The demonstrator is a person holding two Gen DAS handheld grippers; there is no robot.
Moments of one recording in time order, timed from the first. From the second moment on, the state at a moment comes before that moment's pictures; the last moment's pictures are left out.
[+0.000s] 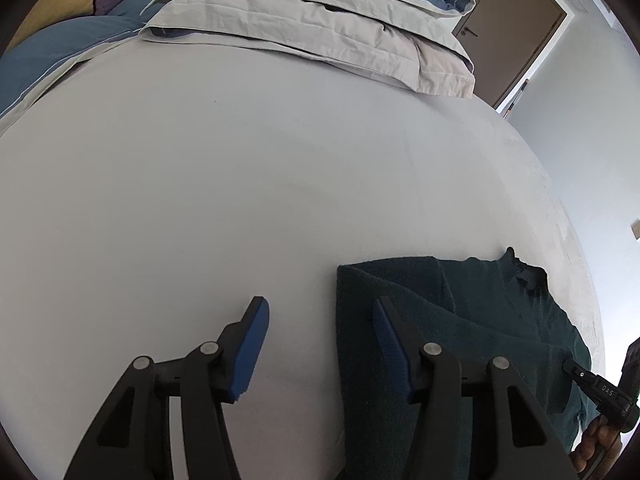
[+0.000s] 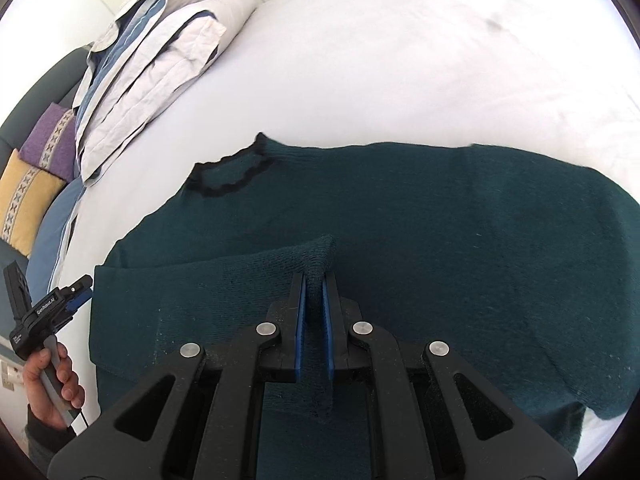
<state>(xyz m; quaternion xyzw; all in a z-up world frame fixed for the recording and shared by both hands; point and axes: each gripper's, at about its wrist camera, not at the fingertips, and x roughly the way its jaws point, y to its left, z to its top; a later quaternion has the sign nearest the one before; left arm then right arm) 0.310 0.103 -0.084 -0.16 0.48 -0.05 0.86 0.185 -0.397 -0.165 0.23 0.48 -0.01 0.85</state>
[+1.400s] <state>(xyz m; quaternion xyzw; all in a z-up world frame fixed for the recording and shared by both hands) 0.240 0.066 -0.092 -0.03 0.46 -0.10 0.88 0.173 -0.395 -0.172 0.21 0.49 0.01 0.85</state>
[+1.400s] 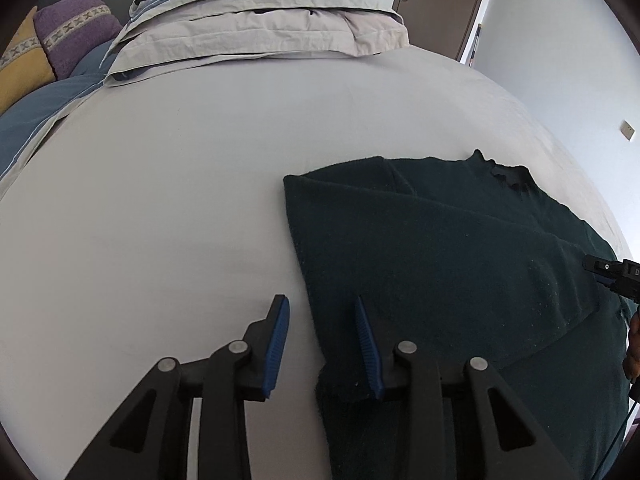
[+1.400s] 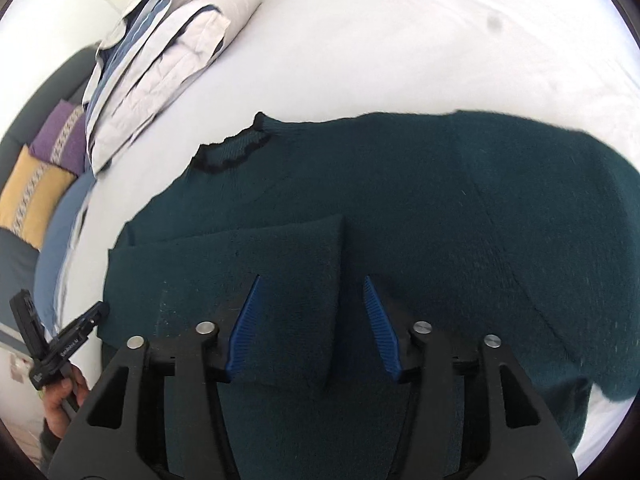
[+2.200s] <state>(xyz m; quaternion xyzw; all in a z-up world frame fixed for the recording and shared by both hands) 0.243 0.059 -0.103 -0.01 0.45 -0.08 0.89 0.209 -0.404 -0.175 0.17 0.48 -0.02 0.86</state>
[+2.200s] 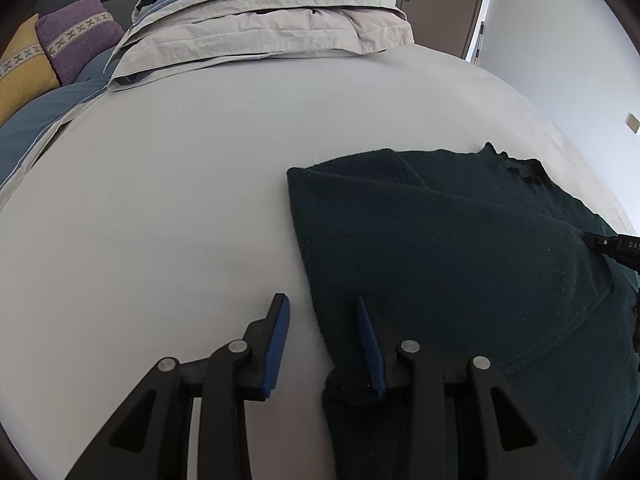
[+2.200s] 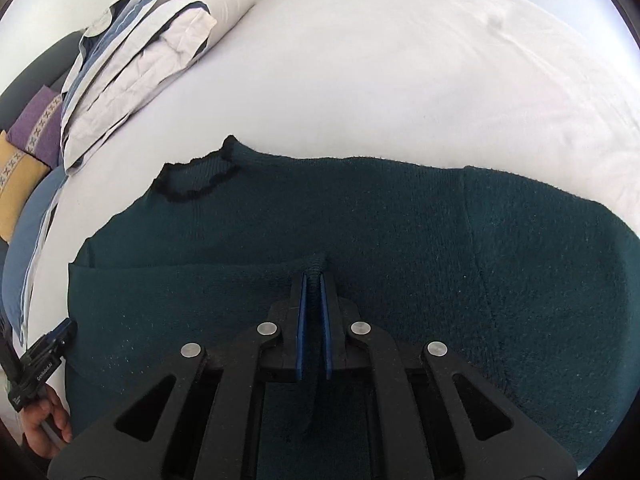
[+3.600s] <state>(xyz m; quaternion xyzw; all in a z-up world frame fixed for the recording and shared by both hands) 0.102 -0.034 -0.001 -0.04 0.34 -0.16 0.92 -0.214 -0.707 -0.164 0.53 0.16 -0.31 0.77</state>
